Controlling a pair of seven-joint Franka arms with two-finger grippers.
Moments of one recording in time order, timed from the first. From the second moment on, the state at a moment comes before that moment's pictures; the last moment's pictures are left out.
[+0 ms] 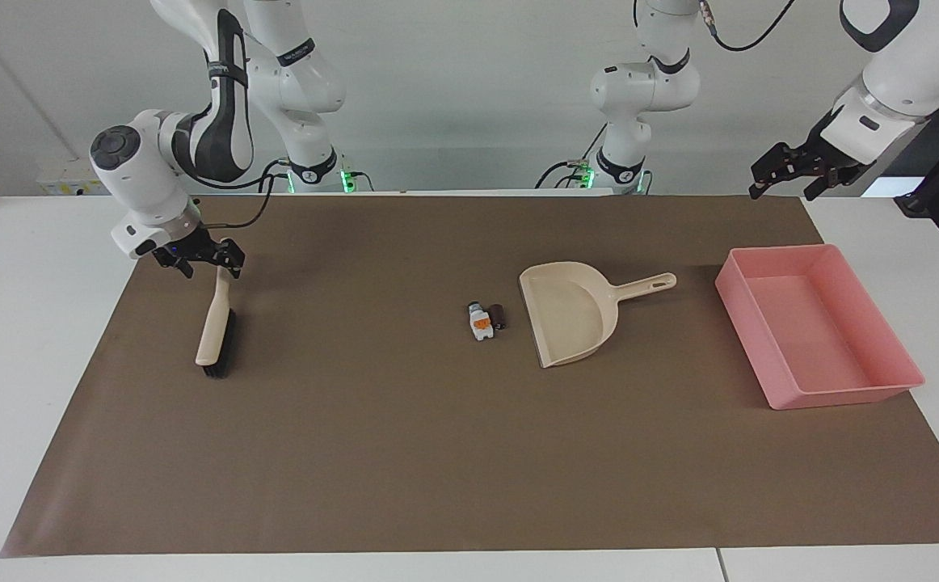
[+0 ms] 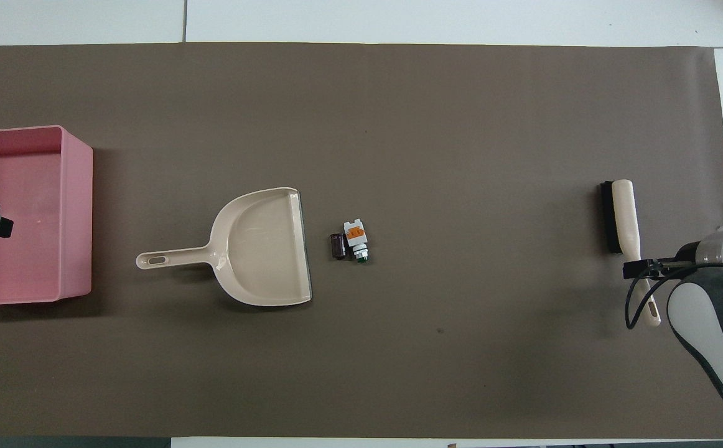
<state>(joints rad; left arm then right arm) -0.03 -0.01 0.07 -1.53 -0.04 1.34 0.11 -0.21 -0.14 -0.03 -2.43 -0.02 2.21 -0.19</state>
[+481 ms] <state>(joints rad) -0.03 -0.01 0.07 -1.53 -0.04 1.32 0.11 -0.22 -0.14 -0.03 -2.46 0.00 2.22 -0.22</state>
